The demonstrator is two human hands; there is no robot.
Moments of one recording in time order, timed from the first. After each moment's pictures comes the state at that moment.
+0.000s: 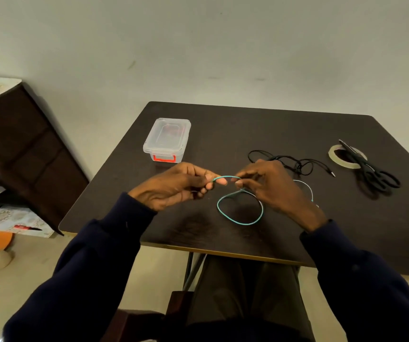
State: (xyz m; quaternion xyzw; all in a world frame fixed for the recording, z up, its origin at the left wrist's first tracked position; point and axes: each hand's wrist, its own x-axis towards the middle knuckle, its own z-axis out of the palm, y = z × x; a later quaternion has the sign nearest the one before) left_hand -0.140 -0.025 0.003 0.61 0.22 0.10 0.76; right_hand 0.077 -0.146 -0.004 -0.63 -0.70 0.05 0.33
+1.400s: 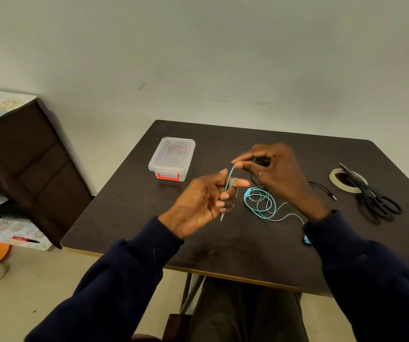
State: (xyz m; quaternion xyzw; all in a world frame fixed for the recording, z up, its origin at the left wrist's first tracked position) left_hand -0.106 -0.061 0.020 0.45 0.13 0.21 0.86; right_hand 0.079 -0.118 0.058 -0.57 -0.68 0.07 0.45
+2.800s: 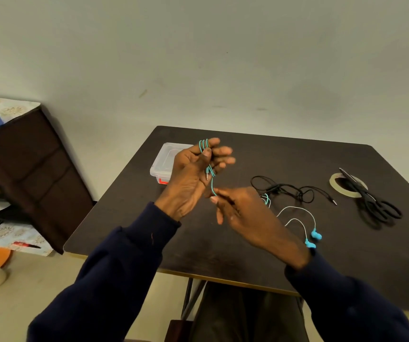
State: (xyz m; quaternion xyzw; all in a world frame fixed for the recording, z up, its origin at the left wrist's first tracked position) left_hand -0.105 -0.032 0.049 0.48 0.09 0.44 0.75; right_hand 0.015 -0.142 0.025 -0.58 -0.73 0.11 0.34
